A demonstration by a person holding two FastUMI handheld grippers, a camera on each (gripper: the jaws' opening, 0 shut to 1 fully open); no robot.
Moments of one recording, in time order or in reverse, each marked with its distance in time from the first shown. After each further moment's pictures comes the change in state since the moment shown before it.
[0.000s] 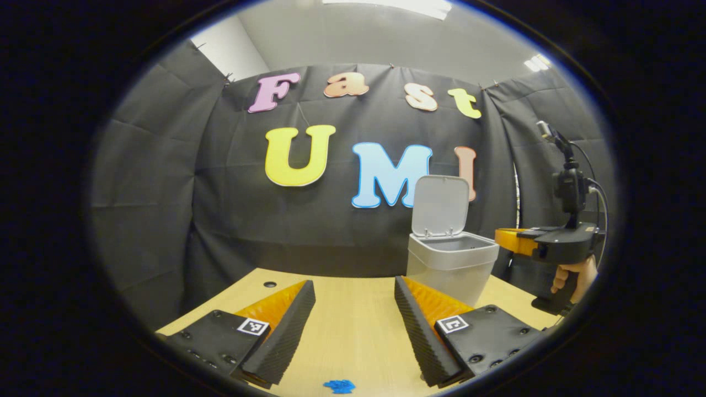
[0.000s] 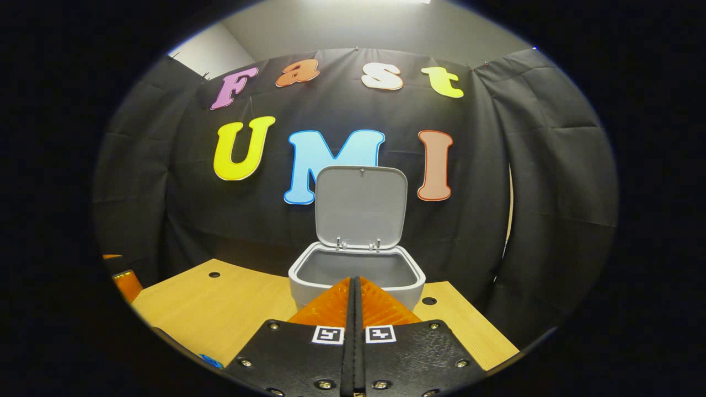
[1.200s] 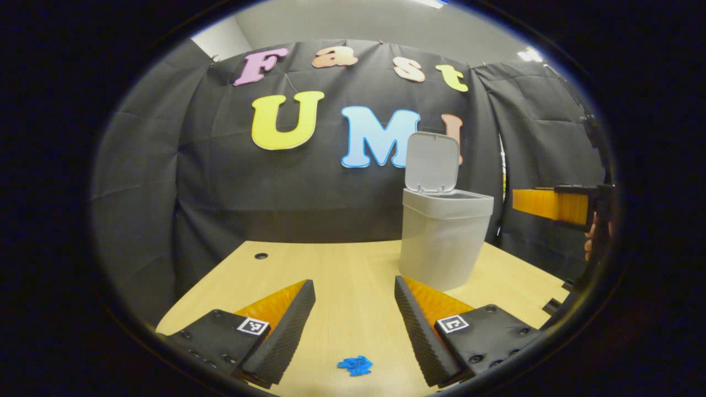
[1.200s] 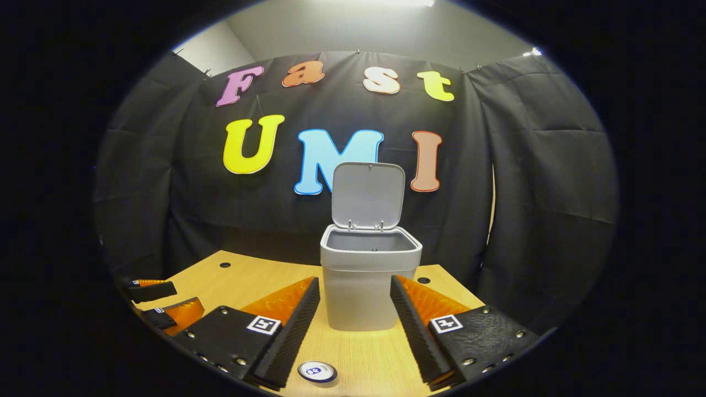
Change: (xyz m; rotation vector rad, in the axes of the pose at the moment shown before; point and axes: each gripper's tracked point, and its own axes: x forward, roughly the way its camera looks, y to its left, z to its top) left arm -0.012 0.023 -0.093 0.037 0.172 -0.116; right arm -0.095 0.047 -0.018 0.007 0.062 -0.070
